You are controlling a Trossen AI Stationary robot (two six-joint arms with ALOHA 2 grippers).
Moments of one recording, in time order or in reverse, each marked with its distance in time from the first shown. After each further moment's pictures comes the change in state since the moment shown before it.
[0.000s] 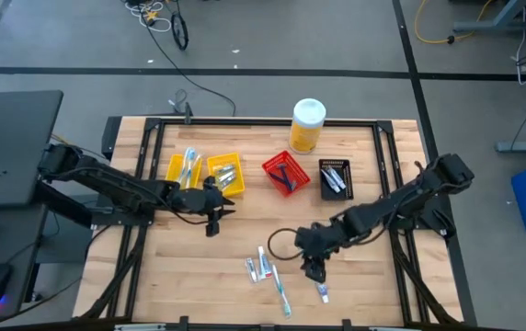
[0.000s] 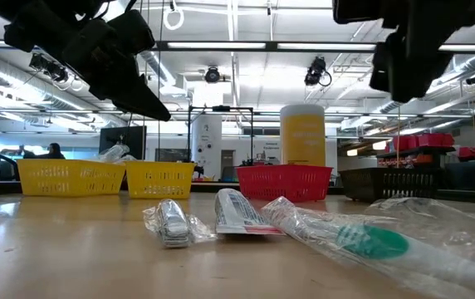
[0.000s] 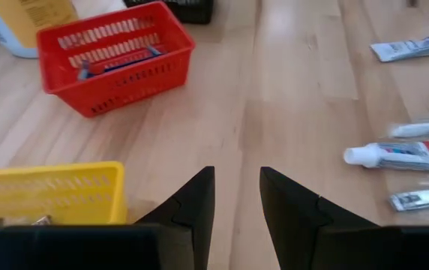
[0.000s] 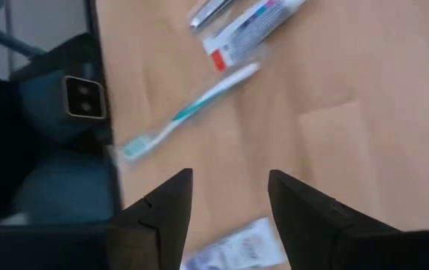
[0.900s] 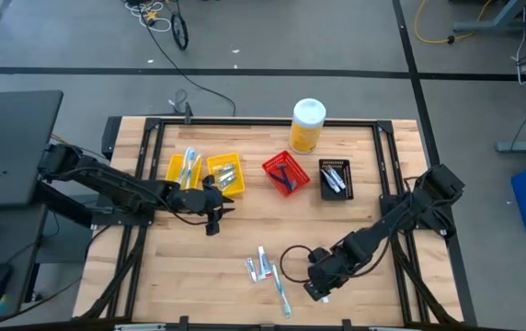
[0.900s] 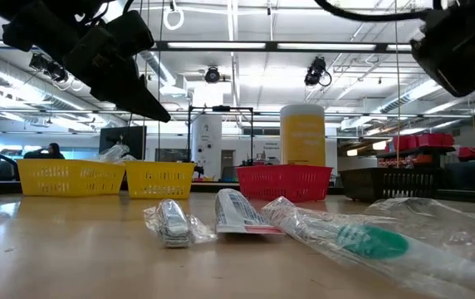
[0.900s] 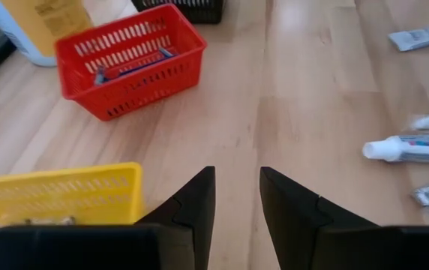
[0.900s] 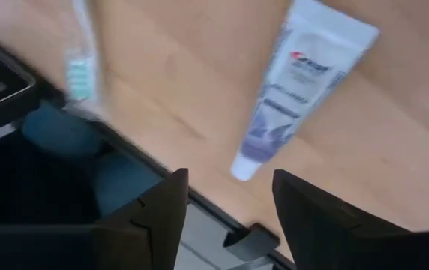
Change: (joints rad) left arm -0.002 0.000 0.000 -0.010 -0.046 0.047; right arm 0.175 0.140 0.004 -0.028 -0.181 0.874
